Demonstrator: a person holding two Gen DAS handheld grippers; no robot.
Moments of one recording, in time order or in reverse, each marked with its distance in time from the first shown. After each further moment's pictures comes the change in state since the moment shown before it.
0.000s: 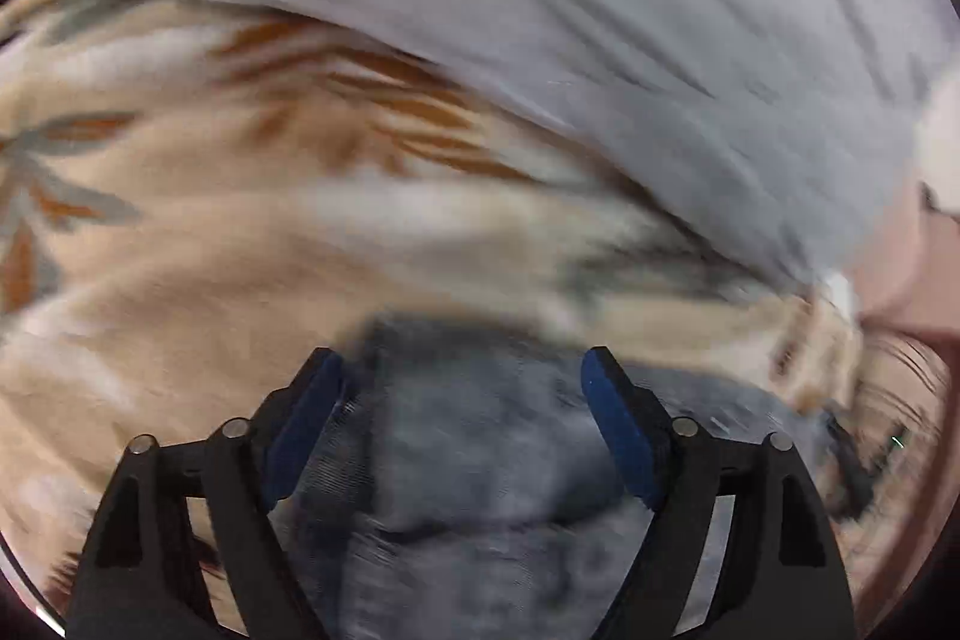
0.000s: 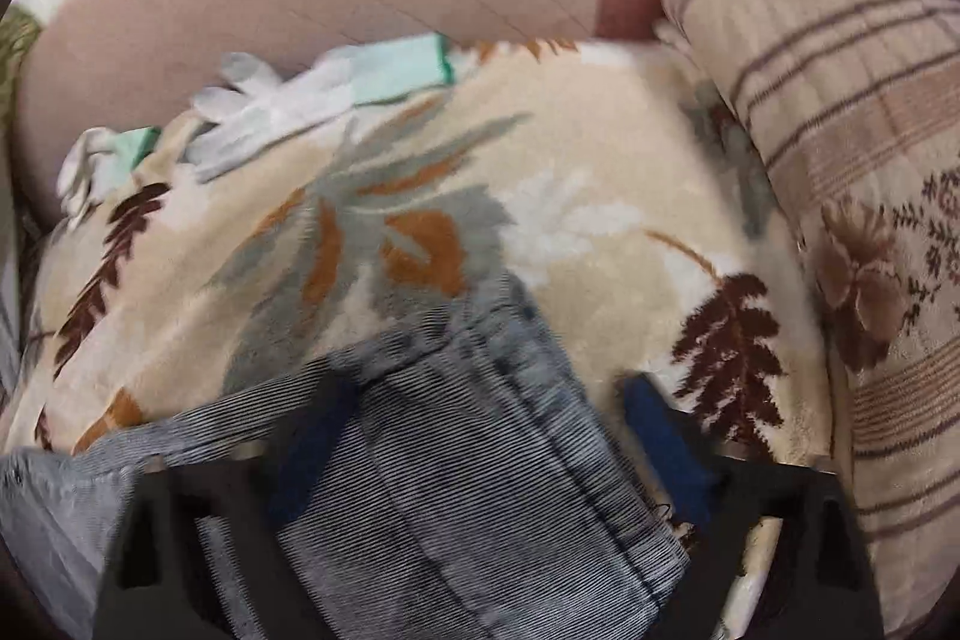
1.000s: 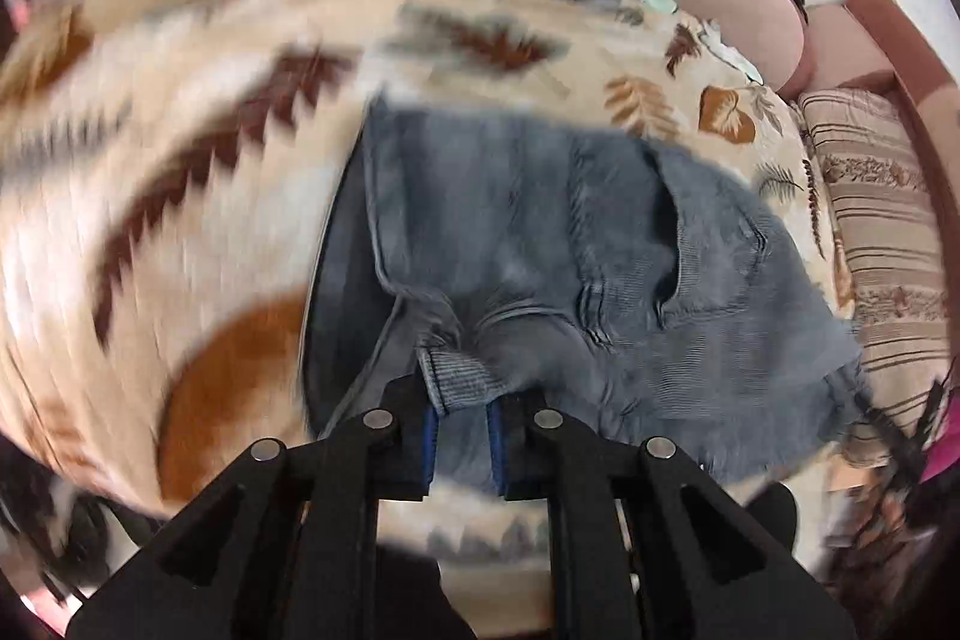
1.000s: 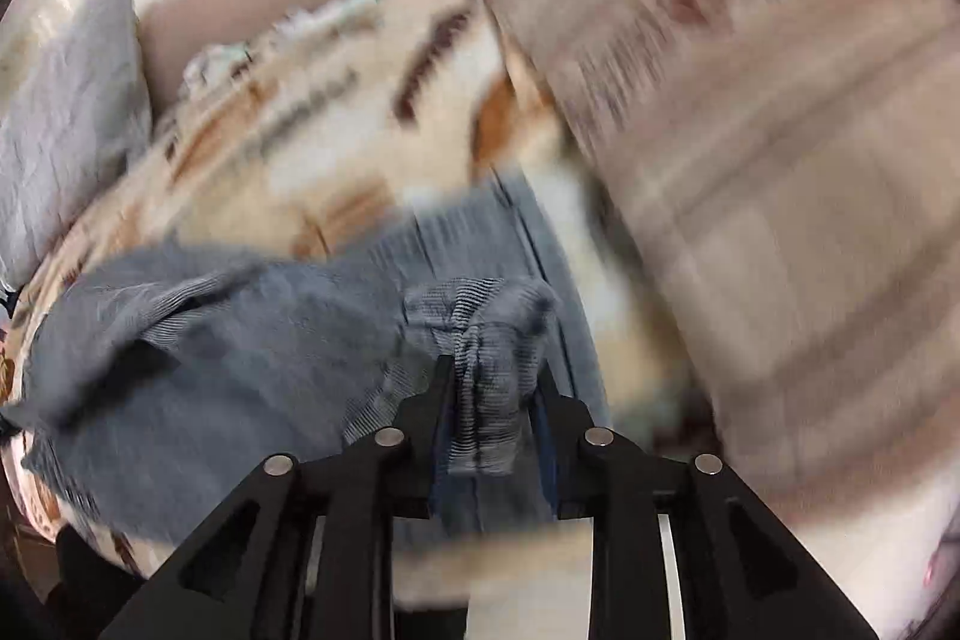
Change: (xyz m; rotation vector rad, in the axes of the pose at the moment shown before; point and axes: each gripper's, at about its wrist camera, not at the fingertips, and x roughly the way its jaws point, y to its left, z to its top) left arm -0.115 0.071 -0.267 0.290 -0.090 0.023; right arm -0.234 -0.128 -0.330 0.154 0.021 0.031
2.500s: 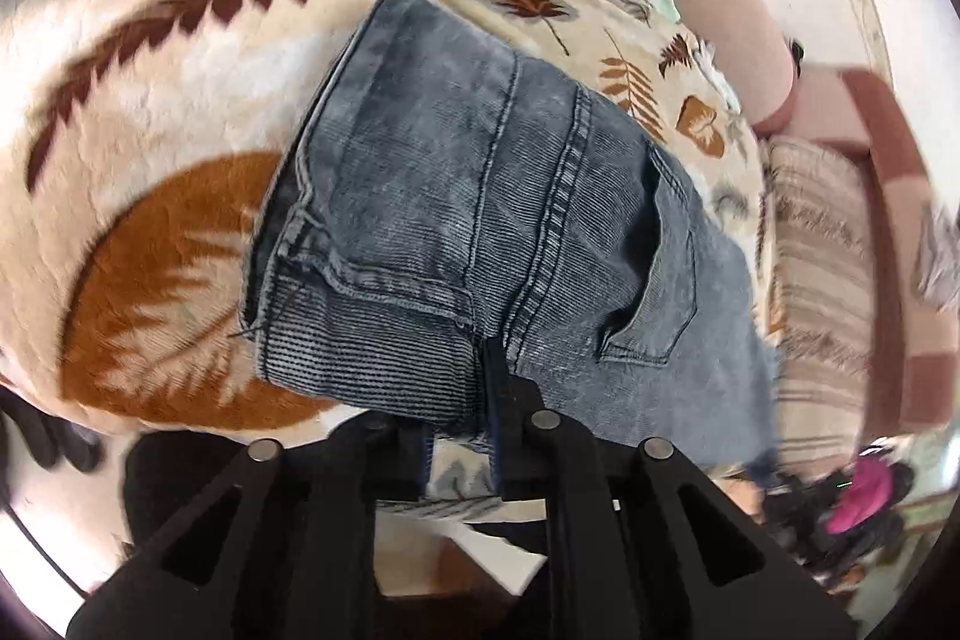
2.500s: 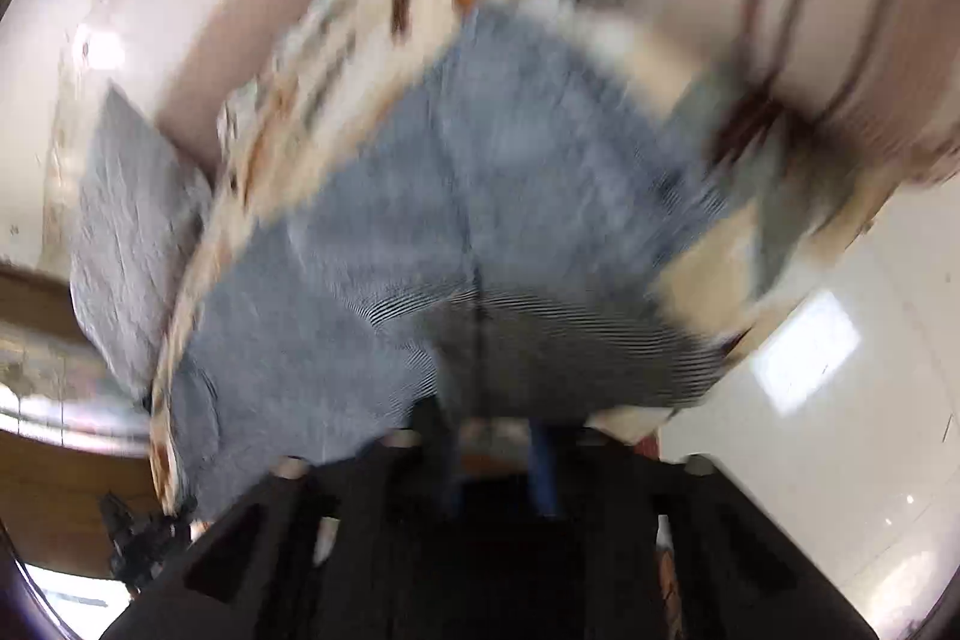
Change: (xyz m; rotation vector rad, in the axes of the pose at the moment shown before) left arm 0.010 0.012 -0.019 -0.153 0.076 -0.168; right arm -0.008 -0.013 -0.070 0.398 0.070 0.314
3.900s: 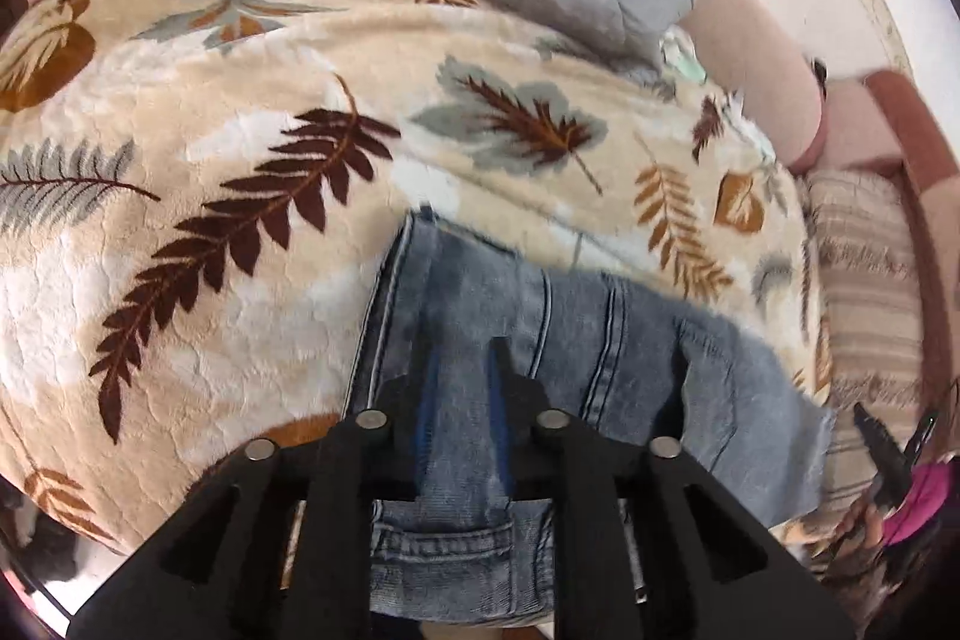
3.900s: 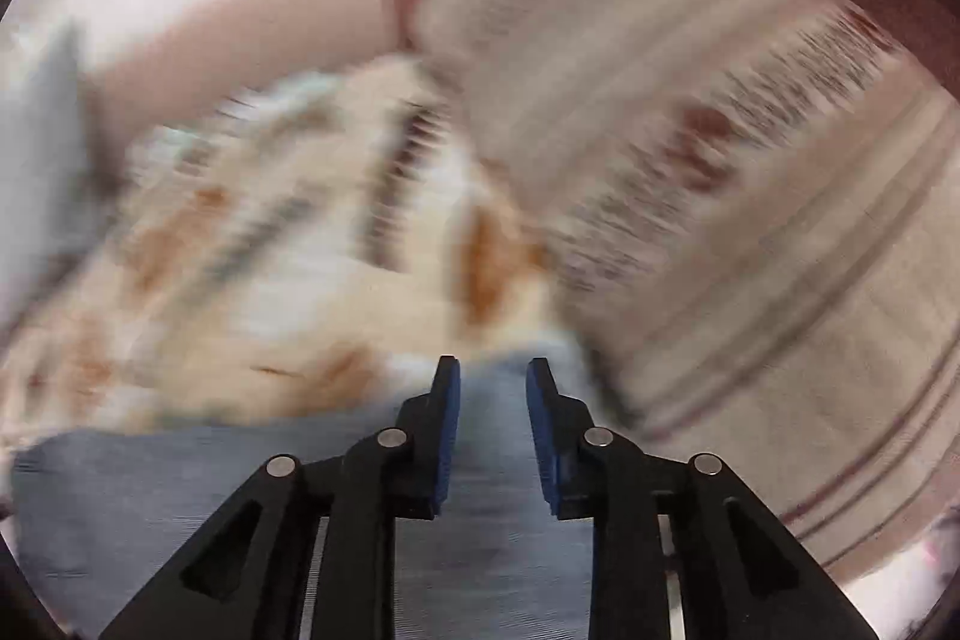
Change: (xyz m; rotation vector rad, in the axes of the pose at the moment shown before) left arm -0.014 -0.001 0.087 0.040 -0.126 0.094; right arm 0.018 0.111 0.120 -0.402 -0.250 -0.333
